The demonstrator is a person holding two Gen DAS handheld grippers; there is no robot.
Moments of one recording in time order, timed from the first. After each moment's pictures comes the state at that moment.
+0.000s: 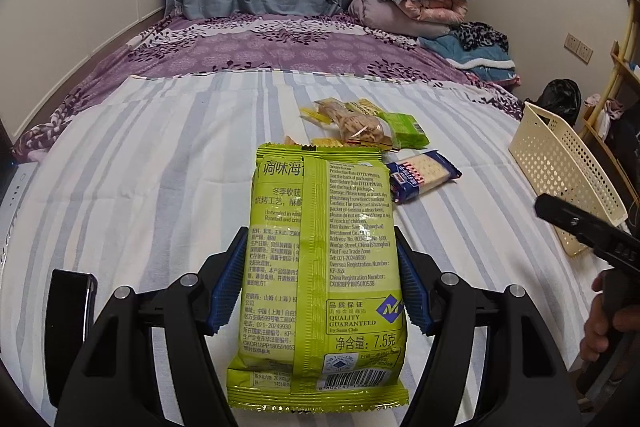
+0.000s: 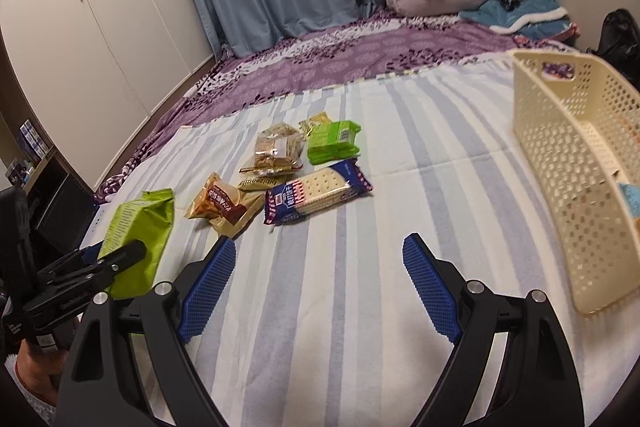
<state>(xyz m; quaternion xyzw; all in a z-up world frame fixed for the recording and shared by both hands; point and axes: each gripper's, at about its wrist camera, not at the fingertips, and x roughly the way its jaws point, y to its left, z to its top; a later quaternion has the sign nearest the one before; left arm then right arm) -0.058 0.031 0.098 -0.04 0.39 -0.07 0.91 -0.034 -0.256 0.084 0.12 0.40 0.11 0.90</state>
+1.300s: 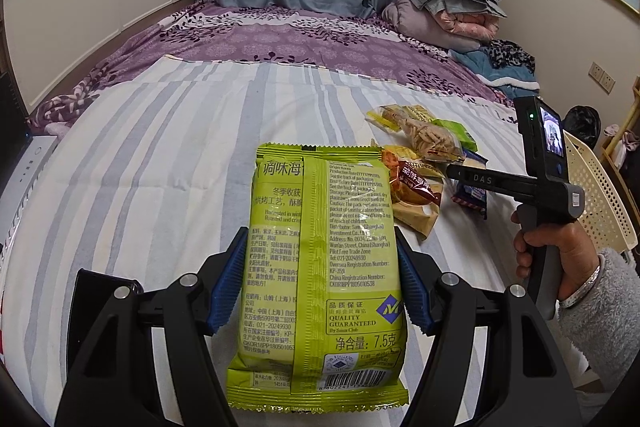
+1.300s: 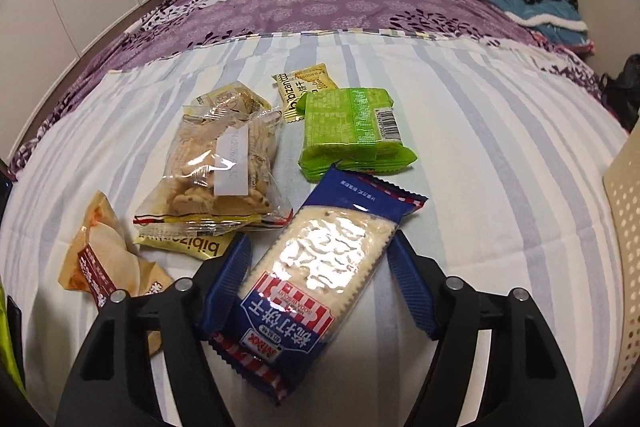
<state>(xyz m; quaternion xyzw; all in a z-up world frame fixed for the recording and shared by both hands) -0.041 0.110 0.077 -0.08 0.40 -0.04 0.91 0.126 -0.173 0.005 0.00 0.47 0.03 0.88</state>
